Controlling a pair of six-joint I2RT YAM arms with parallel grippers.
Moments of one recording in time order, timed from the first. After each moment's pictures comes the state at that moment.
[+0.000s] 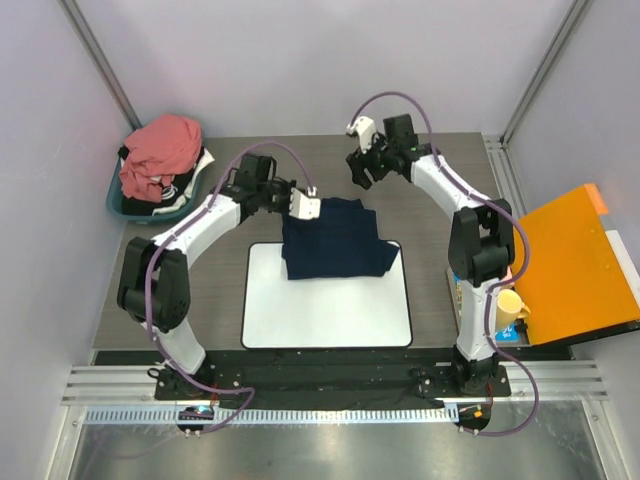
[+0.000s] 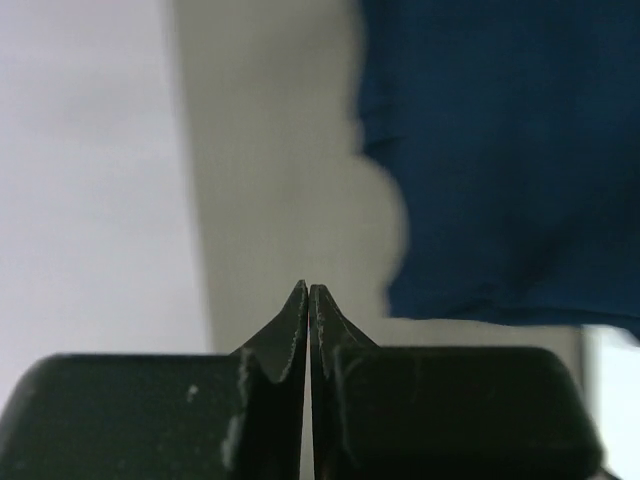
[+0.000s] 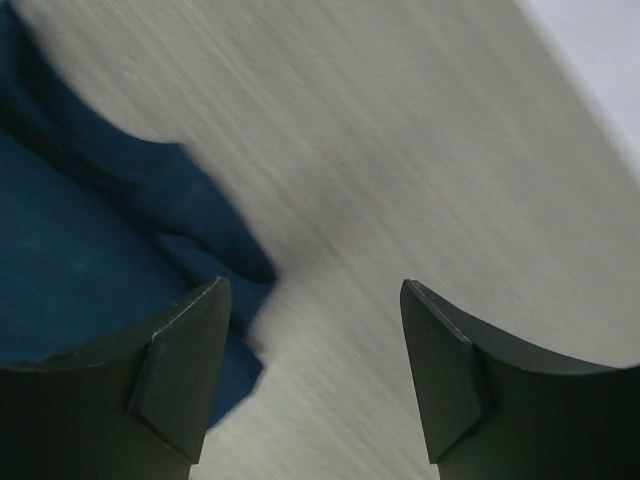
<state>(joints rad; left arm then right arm) -0.38 1.71 1.32 -0.23 0.47 1.32 0.33 2.02 1.69 -0.33 -0.27 -0.54</state>
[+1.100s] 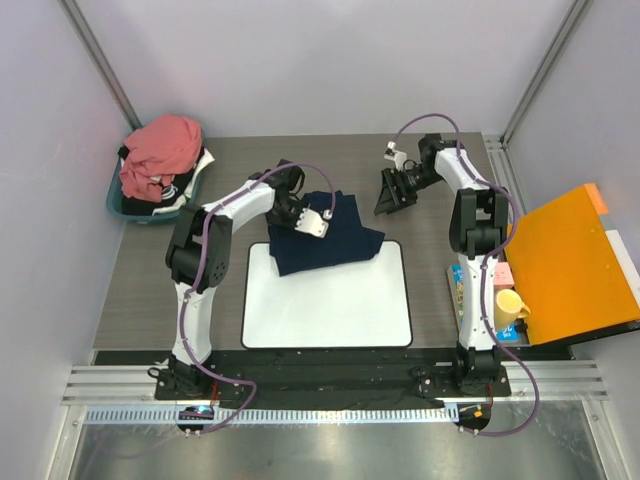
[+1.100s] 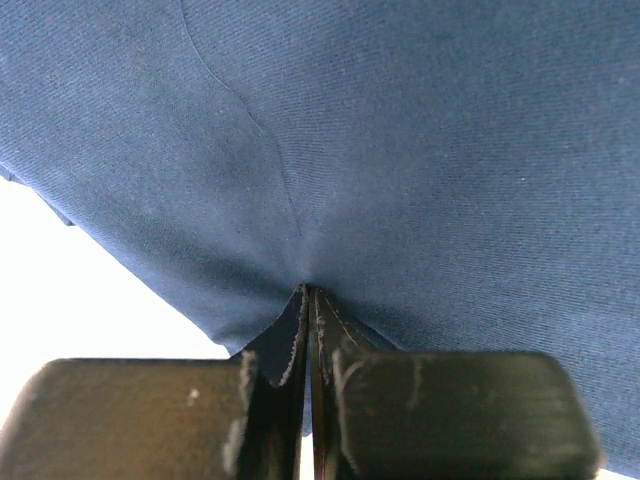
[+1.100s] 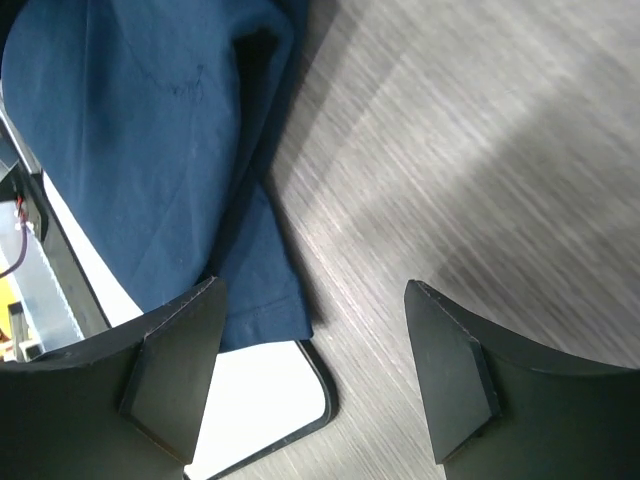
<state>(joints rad) -0.43 2.13 1.62 -0.72 0.13 1.55 0.07 2.45 2.12 -1.09 -0.87 -0.41</state>
